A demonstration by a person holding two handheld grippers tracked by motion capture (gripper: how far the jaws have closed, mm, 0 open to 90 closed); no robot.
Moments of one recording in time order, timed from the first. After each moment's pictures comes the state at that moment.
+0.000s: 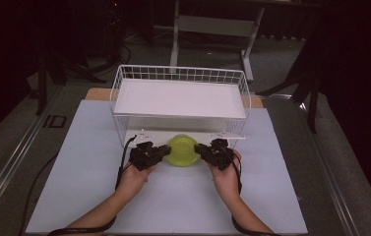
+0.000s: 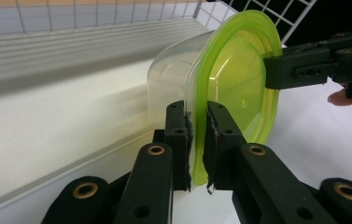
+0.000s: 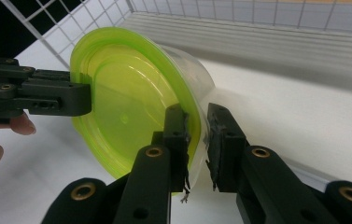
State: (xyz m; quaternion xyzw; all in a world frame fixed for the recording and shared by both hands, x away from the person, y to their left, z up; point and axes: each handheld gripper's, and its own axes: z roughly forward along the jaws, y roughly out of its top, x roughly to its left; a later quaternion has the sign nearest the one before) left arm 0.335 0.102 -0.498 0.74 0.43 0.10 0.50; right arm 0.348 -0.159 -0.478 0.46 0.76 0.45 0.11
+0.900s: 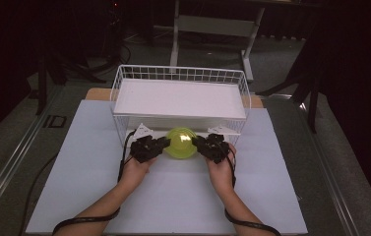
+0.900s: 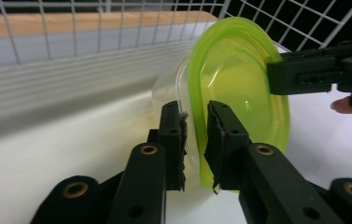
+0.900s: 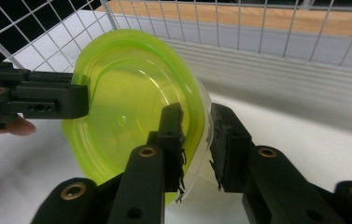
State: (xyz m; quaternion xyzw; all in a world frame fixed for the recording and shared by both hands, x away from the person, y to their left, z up) left arm 0.361 0.106 -0.506 0.73 0.43 0.14 0.52; right arm 0.371 -0.149 -0.487 0.45 0.75 0.47 0.15
